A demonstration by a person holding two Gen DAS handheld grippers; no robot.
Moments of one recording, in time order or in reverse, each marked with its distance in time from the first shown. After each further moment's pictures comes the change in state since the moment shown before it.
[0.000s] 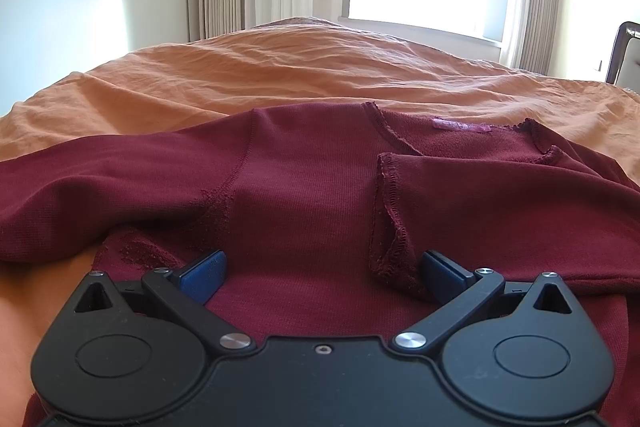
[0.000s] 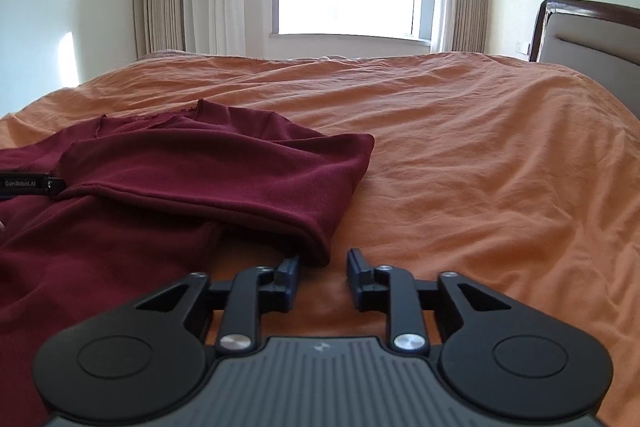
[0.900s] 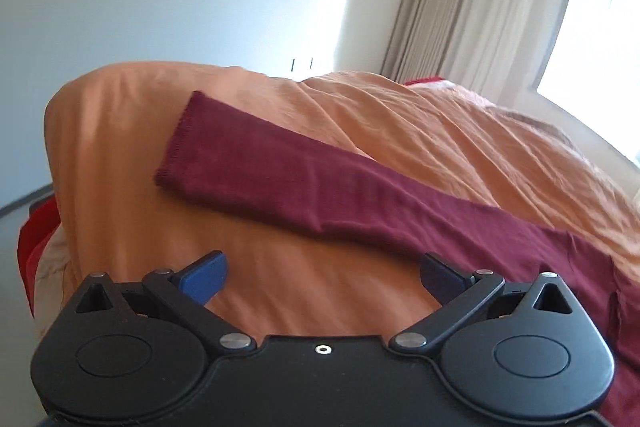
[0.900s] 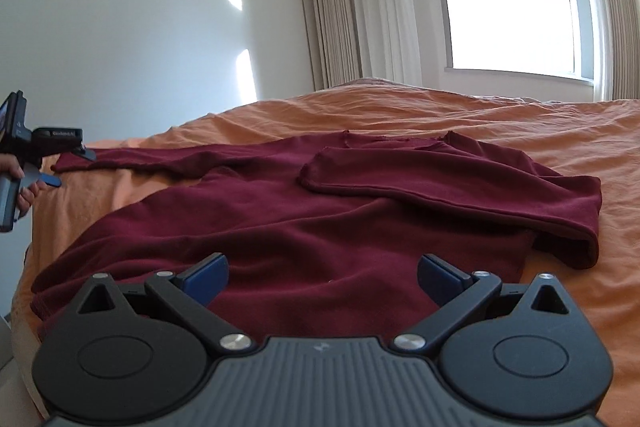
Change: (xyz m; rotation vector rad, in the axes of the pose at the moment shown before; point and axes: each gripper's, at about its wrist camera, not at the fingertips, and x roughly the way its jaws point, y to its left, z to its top) left arm -0.181 0.291 -0.009 -0.513 -0.034 0.344; right arm -0.060 0.120 -0.025 -0.188 -0.070 0.502
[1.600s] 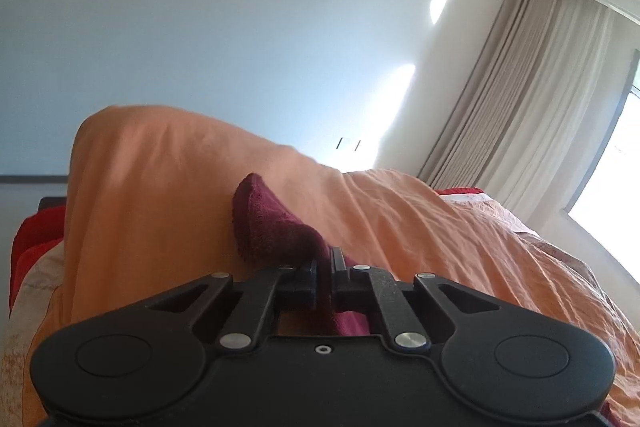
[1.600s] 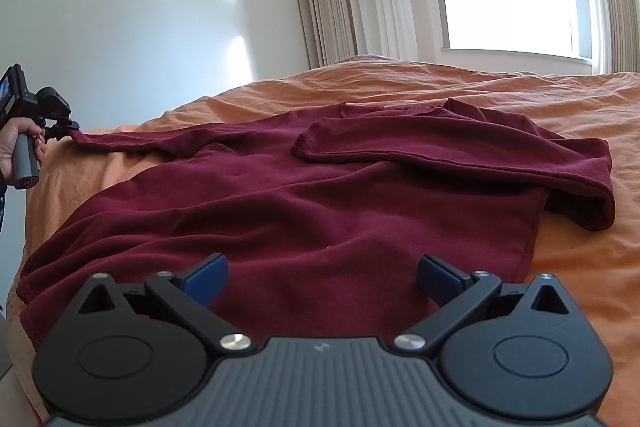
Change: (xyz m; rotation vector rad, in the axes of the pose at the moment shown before) left arm 0.012 -0.003 0.040 -0.194 -0.263 0.084; right arm 0.008 -0.009 -0.018 0.064 0.019 0.010
